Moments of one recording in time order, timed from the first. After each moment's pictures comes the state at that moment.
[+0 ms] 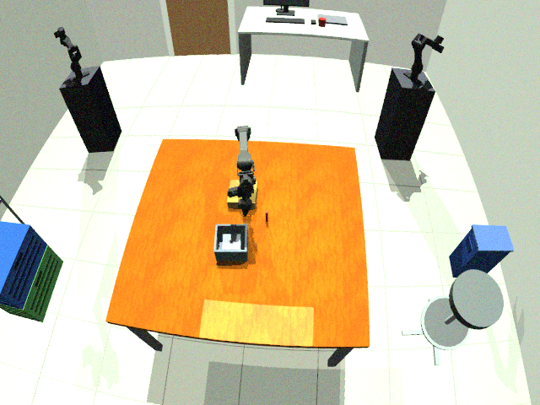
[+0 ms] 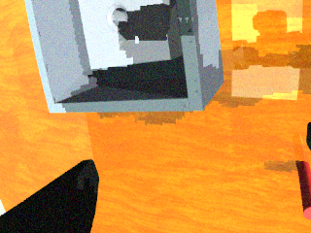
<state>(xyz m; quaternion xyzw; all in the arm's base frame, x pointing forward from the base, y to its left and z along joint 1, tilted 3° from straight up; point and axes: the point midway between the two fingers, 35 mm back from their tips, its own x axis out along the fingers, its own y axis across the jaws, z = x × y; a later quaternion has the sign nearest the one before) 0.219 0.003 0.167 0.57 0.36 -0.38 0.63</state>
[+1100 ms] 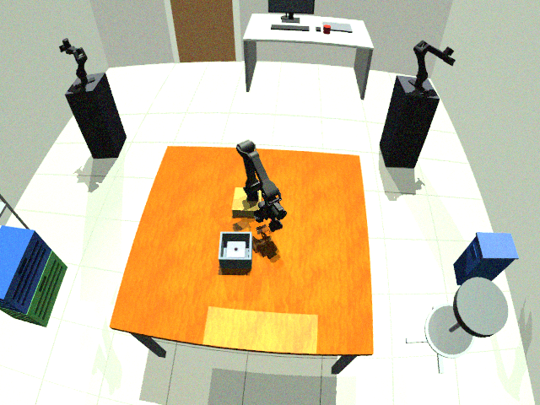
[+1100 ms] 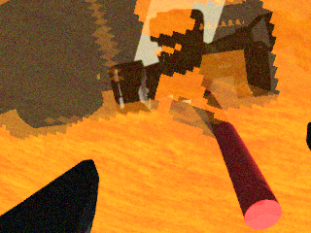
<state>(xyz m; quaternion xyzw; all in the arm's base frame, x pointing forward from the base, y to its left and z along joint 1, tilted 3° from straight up) 0.194 0.099 0.049 0.40 0.54 -0.37 0.64</state>
